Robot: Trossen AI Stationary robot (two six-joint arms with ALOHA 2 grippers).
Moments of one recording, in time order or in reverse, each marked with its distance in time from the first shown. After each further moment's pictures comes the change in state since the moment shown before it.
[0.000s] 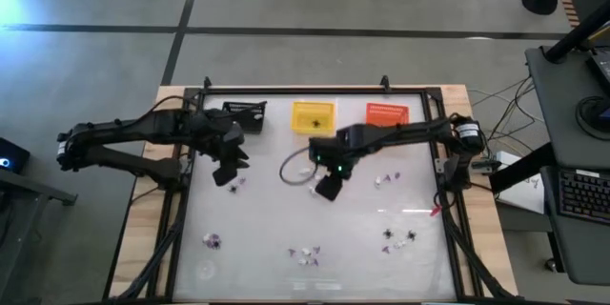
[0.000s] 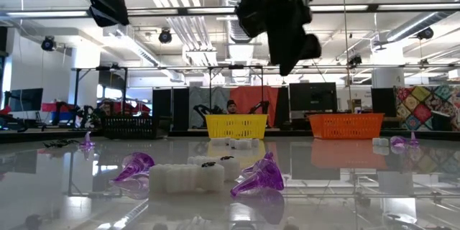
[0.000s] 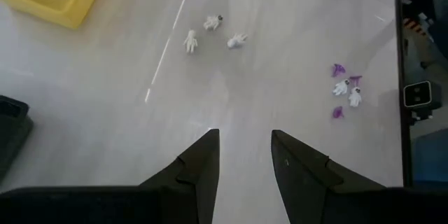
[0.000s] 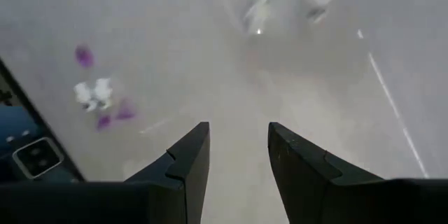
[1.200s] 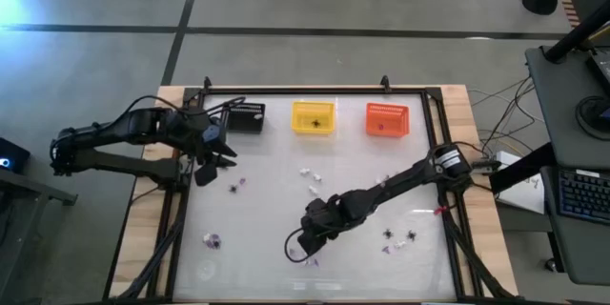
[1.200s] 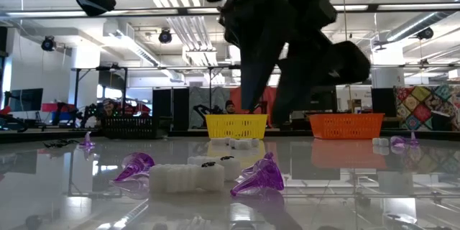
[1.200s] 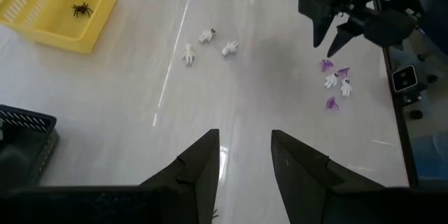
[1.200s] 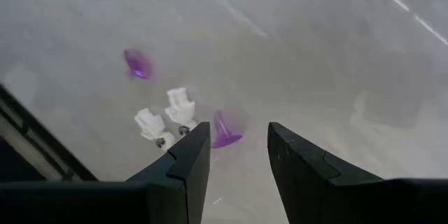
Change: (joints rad) left arm 0.000 -0.145 -0.002 -0.065 -0.001 0.099; right arm 0.352 0.200 -0.009 0.365 0.193 0.706
